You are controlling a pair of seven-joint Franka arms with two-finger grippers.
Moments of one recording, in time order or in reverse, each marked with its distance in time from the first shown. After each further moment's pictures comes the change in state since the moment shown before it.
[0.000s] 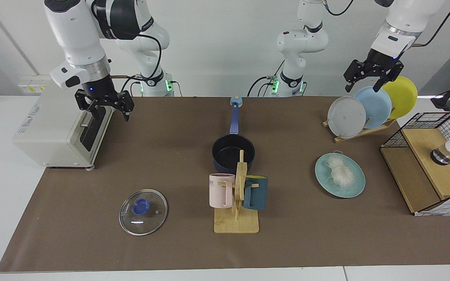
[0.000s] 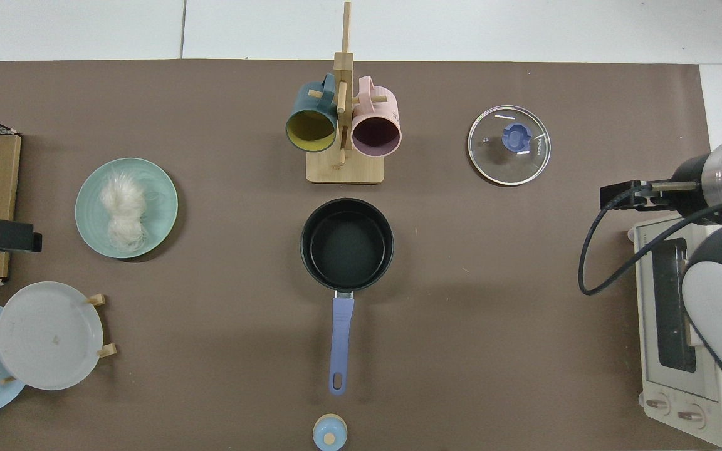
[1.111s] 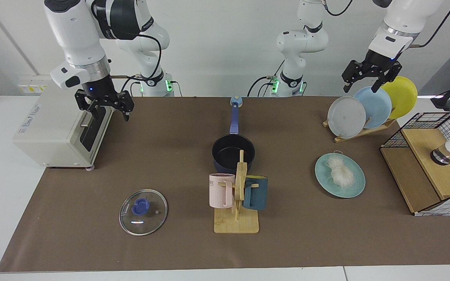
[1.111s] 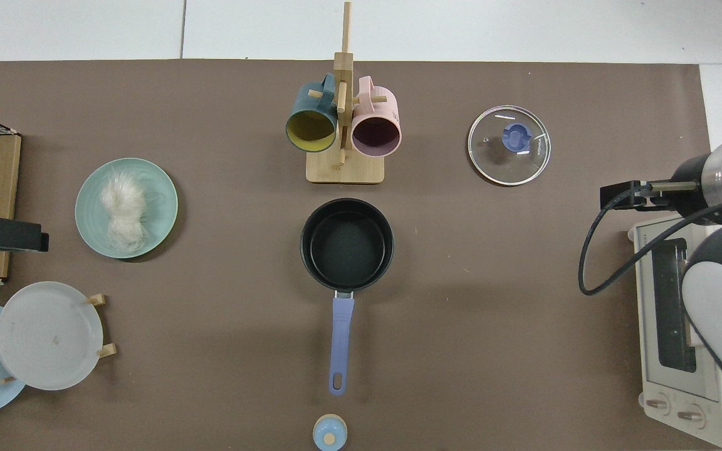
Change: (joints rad) left arm -0.001 0.006 -0.009 0.000 0.000 0.000 0.000; right arm 0.000 0.000 0.000 0.000 0.000 0.000 0.000
